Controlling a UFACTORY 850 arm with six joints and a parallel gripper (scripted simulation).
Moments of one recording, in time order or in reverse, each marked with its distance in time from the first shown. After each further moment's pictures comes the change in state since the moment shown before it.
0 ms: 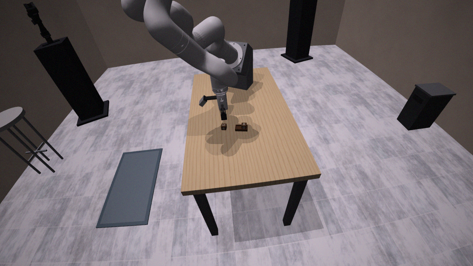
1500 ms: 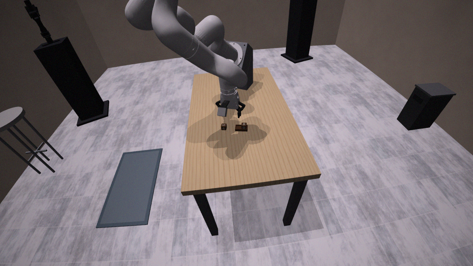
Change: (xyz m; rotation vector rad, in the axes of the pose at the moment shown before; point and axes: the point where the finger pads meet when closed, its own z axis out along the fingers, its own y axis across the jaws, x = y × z) arm -0.044 -0.014 0.004 0.010 -0.005 -1.189
